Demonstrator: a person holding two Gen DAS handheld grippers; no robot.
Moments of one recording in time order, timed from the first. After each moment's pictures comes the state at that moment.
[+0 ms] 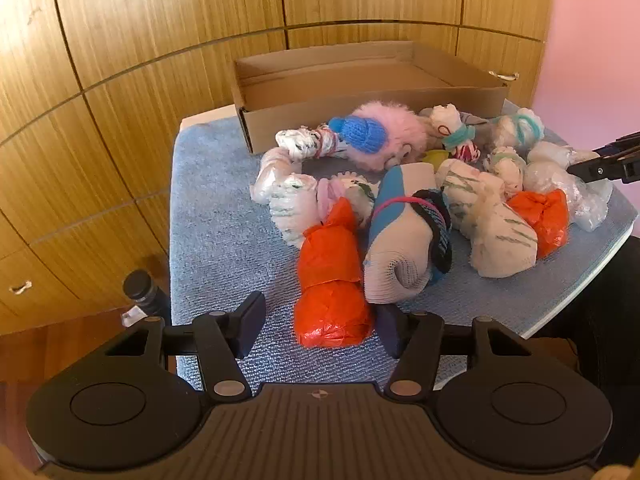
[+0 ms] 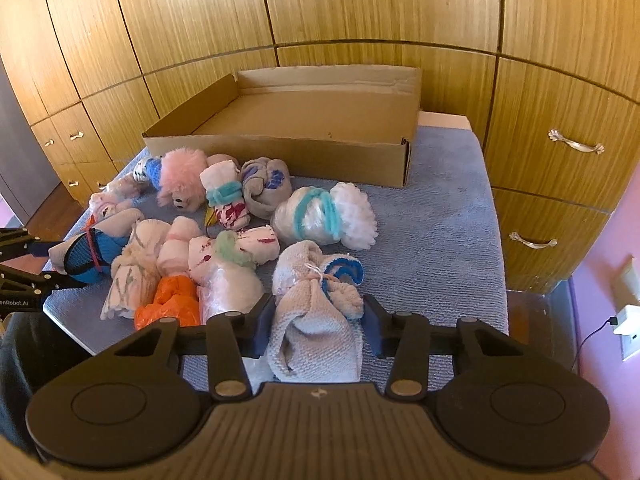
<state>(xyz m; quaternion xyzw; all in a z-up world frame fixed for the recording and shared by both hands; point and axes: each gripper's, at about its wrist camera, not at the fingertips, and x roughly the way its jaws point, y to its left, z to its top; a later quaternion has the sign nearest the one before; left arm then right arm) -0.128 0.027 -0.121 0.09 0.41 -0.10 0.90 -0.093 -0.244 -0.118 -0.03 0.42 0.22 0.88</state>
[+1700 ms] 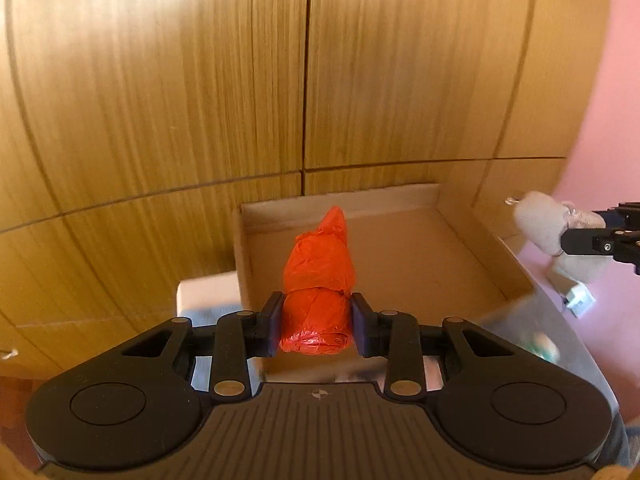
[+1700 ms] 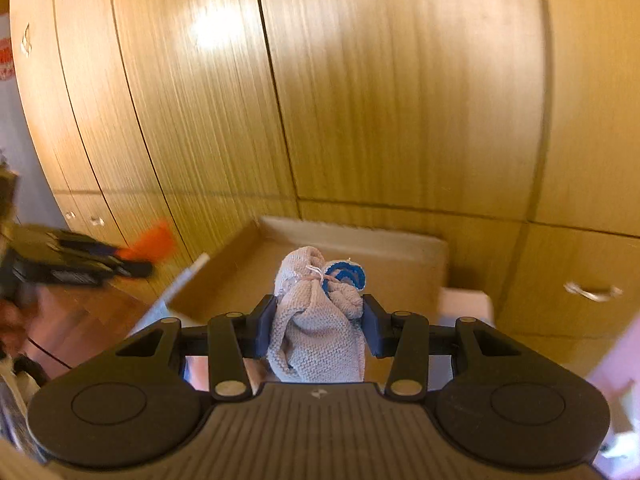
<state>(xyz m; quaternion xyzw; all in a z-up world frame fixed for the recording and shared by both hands) 0.045 0.018 -0.003 0.03 0.37 -0.10 0.92 0.019 -0.199 -0.010 0.01 0.32 0.26 0.91</state>
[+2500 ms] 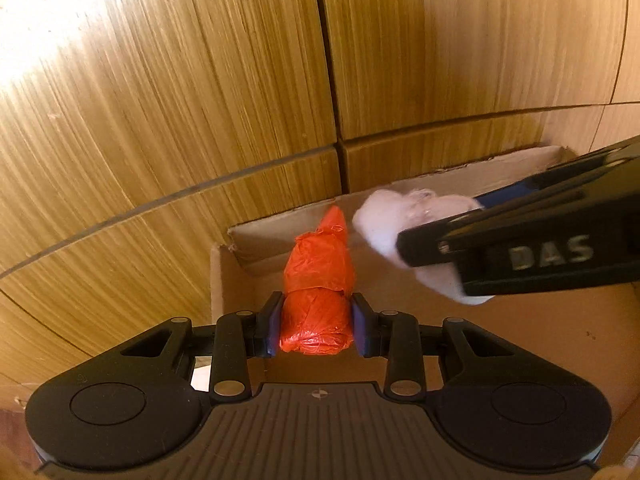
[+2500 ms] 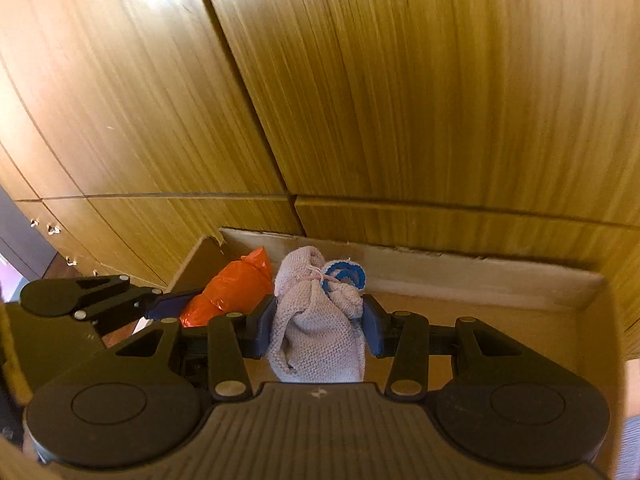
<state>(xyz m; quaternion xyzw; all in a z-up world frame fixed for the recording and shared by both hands) 0.190 -0.009 -0.100 0.12 0.41 -0.06 0.90 0.198 -0.081 -0.121 0.03 0.43 0.24 0.87</state>
